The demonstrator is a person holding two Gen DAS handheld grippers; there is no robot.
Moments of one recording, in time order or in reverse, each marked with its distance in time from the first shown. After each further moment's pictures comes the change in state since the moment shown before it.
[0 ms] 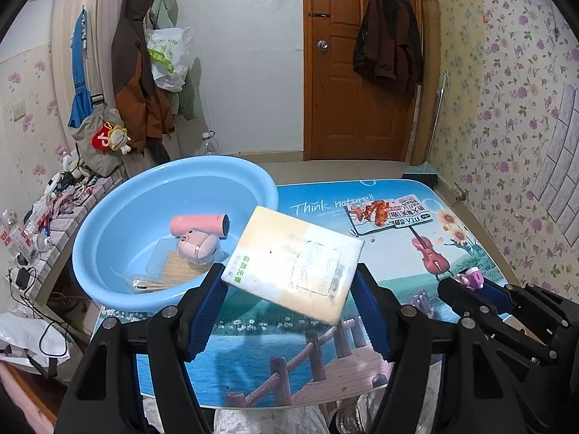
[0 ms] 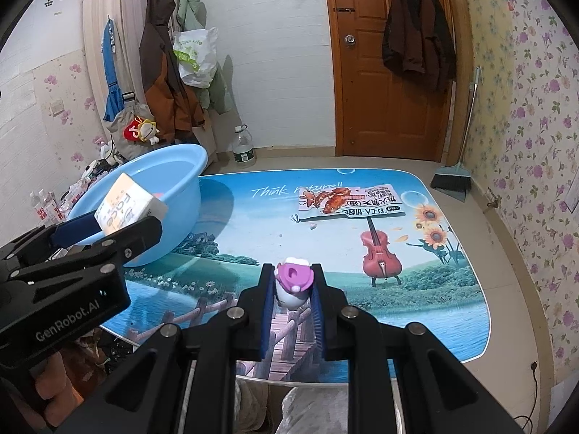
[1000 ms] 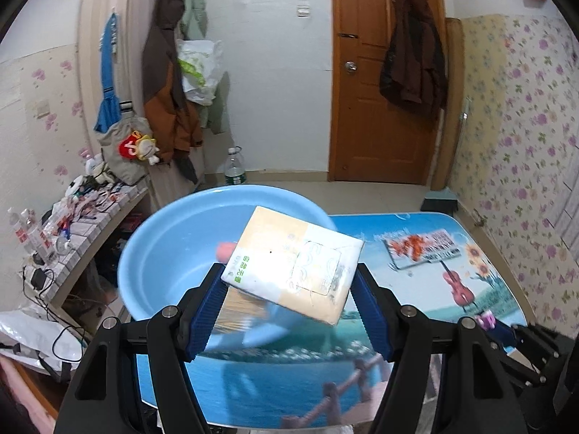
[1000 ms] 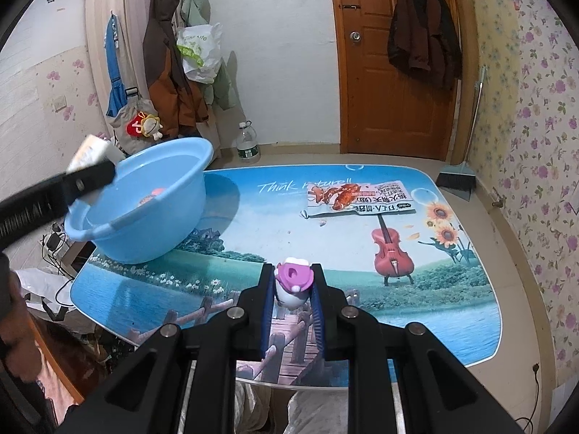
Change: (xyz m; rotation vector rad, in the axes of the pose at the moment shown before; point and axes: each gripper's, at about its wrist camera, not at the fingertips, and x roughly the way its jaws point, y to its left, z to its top) left arm -0.016 0.054 0.025 -0.060 -0.074 0.079; right arm 0.011 0.006 -0.002 -0.009 0.018 0.017
